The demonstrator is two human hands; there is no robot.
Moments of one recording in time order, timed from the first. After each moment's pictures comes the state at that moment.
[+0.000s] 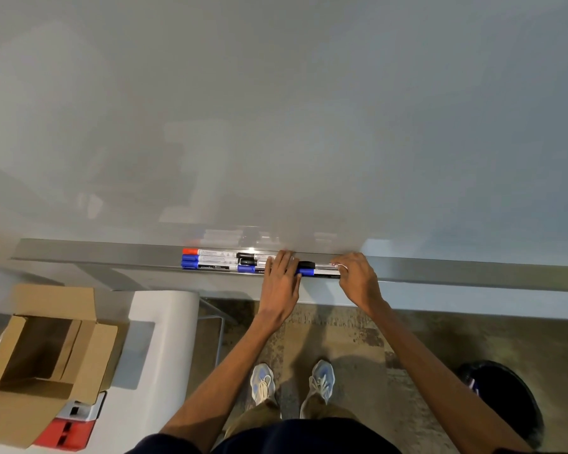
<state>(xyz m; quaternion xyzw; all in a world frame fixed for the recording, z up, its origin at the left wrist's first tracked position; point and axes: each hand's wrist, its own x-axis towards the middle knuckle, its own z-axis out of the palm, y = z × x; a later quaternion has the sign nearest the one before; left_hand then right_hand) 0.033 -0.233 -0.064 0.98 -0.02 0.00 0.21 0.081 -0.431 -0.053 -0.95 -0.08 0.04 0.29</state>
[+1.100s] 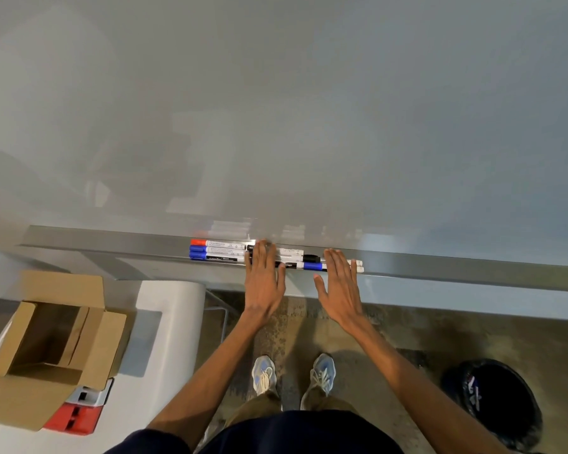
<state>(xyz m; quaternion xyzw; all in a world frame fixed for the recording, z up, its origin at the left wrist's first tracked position) 0.019 -0.189 -0.067 0.98 0.06 -0.01 0.21 0.039 -0.379 -0.089 -0.96 -0.11 0.01 0.25</state>
